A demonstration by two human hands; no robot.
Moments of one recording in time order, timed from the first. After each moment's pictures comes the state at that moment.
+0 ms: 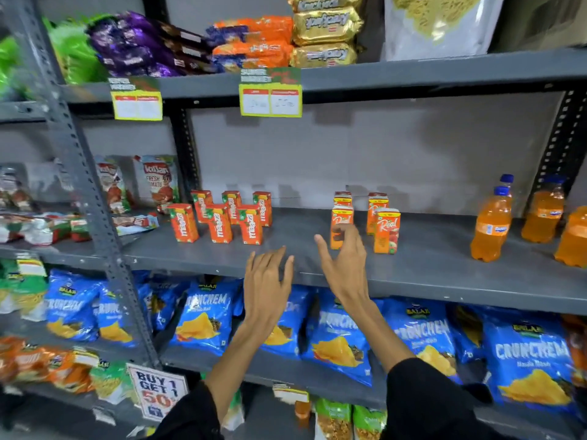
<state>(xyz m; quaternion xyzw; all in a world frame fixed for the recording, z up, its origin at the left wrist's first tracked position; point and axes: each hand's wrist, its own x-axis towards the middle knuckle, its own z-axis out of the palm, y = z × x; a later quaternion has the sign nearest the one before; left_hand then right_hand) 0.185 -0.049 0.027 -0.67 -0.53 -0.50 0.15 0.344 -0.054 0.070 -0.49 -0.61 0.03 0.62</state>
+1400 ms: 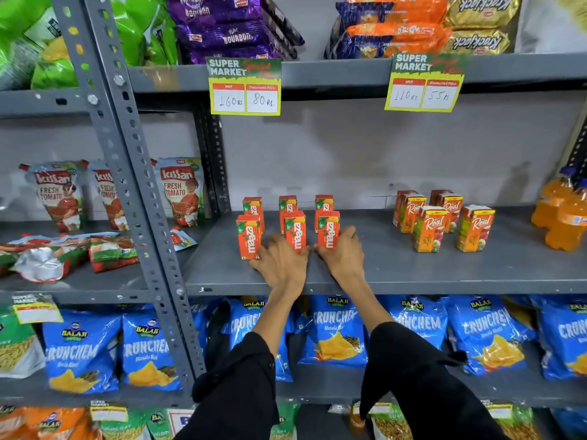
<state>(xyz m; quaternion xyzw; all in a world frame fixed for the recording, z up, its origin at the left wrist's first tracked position) 0.012 0.078 0.065 -0.60 -0.70 -0.39 0.04 0.129 0.070 0.069 -0.73 -0.50 0.07 0.45</state>
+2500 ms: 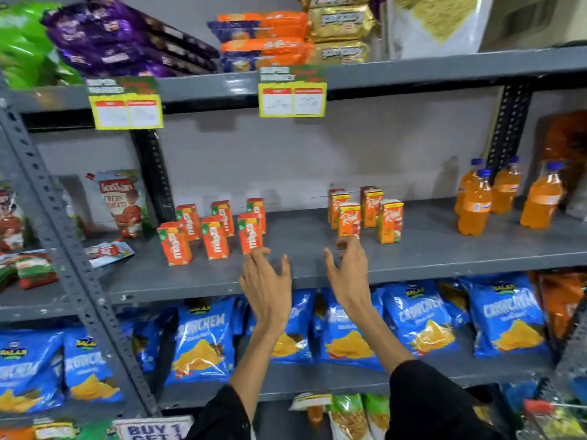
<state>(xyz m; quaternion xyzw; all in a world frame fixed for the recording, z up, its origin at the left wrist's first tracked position) 0.134 -0.008 0.035 -0.60 -0.60 -0.53 0.01 0.283 -0.035 0.043 -0.61 -0.52 0.00 0.59</state>
